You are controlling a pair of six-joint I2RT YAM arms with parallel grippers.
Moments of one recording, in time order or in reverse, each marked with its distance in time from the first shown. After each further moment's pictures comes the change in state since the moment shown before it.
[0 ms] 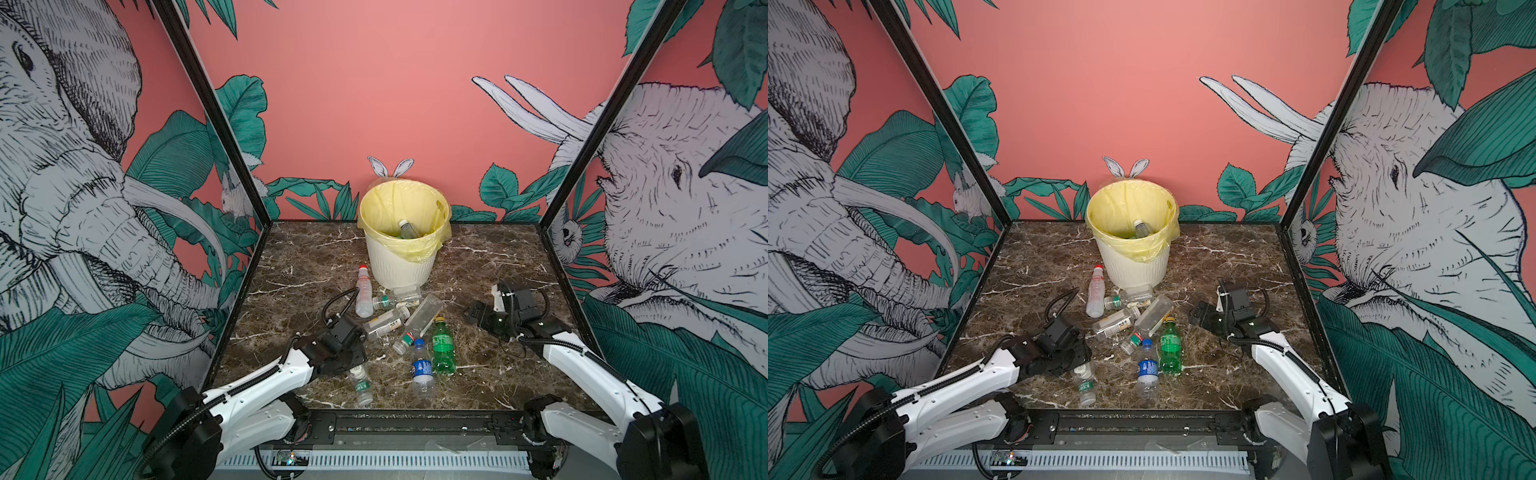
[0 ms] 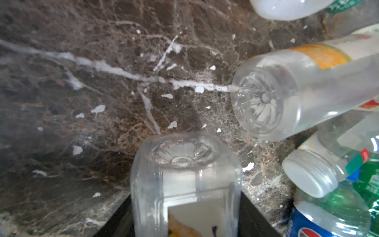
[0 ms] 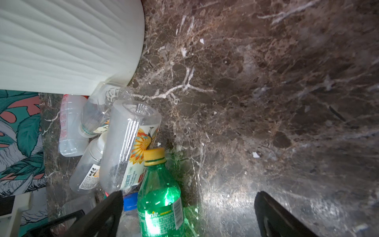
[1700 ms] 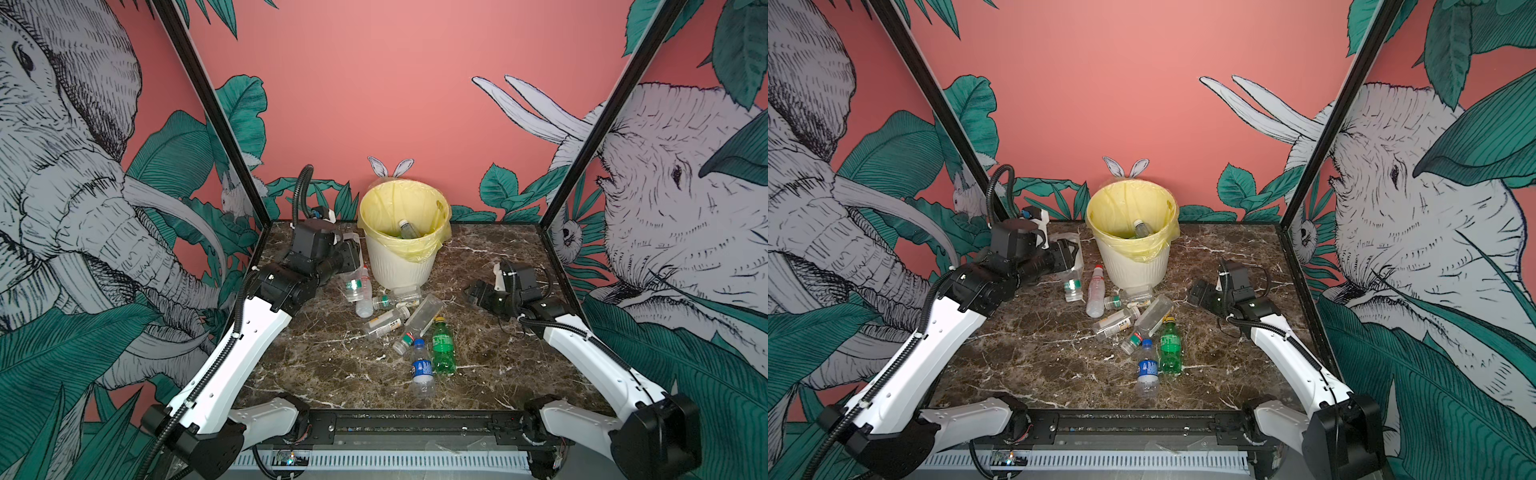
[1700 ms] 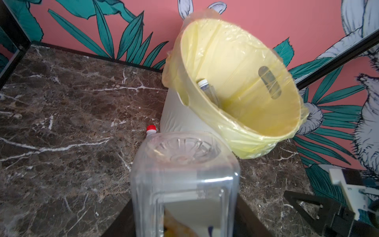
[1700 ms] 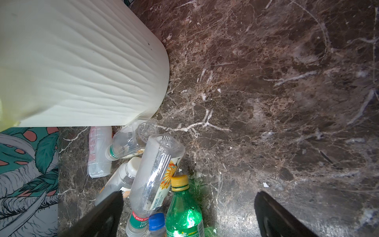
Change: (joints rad) left arm 0.260 0.164 0.938 -0.137 -0.053 0.534; right arm -0.003 0.079 0.223 -0.087 0.055 -0.008
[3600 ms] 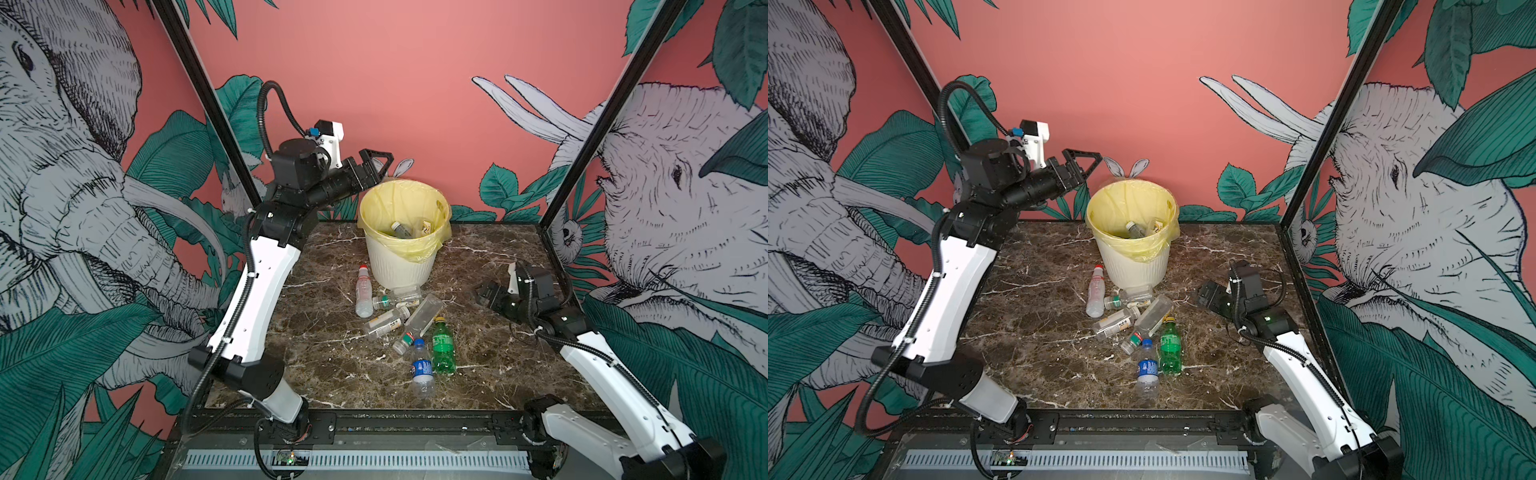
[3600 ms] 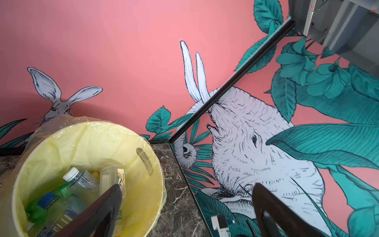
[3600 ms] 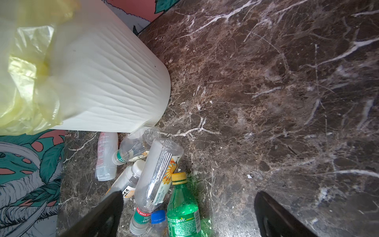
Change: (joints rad) left arm 0.132 0.356 0.598 0.222 0.568 -0.164; right arm 0.000 -0.190 0.010 -0.109 0.112 0.015
